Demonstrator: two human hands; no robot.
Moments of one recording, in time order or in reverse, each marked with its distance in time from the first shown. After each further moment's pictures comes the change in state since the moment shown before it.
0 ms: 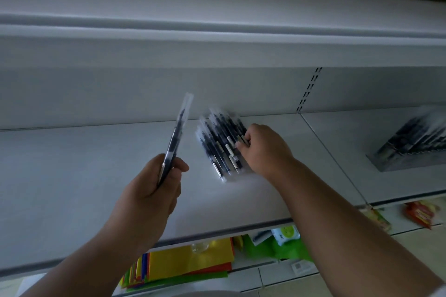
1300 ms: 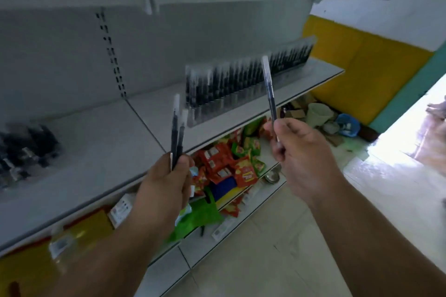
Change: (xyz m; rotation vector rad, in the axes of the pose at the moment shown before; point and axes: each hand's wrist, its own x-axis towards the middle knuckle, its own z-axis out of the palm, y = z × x) left_hand -0.084 0.025 0.316 -0.165 -0.379 -0.241; right_hand -0.254 0.262 -0.166 1.171 0.569 0.390
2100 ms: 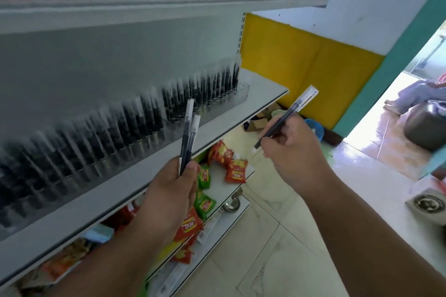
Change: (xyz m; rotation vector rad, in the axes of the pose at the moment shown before) left_hand 0.161 0.003 0.294 0.099 -0.181 -0.007; right_hand 0.225 -0.008 -0.224 -0.512 0.149 -0.119
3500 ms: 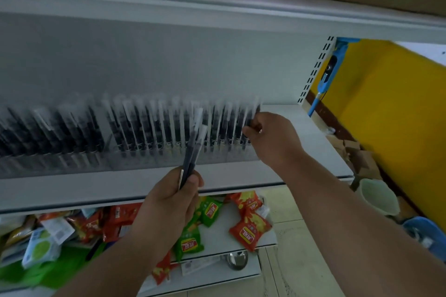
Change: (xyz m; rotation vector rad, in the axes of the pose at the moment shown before) left_hand 0.162 -0.001 0.177 -0.121 0.502 0.050; right_hand 0.337 0.100 0.042 -0.394 -0.554 -0.482
